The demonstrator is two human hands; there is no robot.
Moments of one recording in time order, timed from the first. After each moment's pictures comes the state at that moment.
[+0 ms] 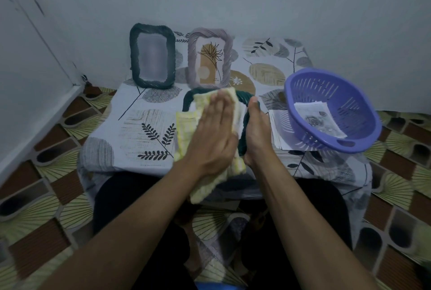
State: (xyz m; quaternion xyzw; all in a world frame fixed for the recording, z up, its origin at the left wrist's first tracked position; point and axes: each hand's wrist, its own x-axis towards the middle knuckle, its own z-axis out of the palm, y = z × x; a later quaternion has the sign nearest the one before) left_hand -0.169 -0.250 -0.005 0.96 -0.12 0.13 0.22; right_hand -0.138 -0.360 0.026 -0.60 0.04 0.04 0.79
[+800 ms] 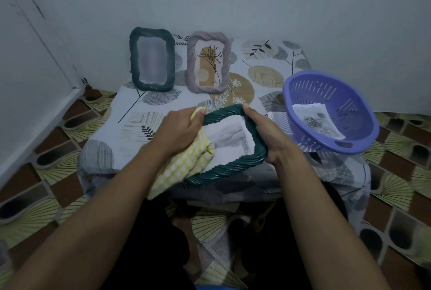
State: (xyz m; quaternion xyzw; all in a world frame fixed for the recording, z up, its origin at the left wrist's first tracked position) left_hand -0.150 -0.182 0.006 0.94 -0.03 0.16 0.29; right_hand -0.119 -0.397 0.033 -0.59 0.02 0.28 0.76
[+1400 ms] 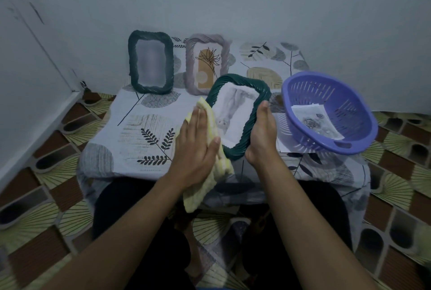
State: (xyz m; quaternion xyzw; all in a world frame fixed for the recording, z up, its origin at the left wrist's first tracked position) left_hand -0.183 -0.223 -0.031 0.94 -0.04 0.17 0.28; right_hand -0.123 -0.363 0.016 -0.52 0.07 0.00 0.85
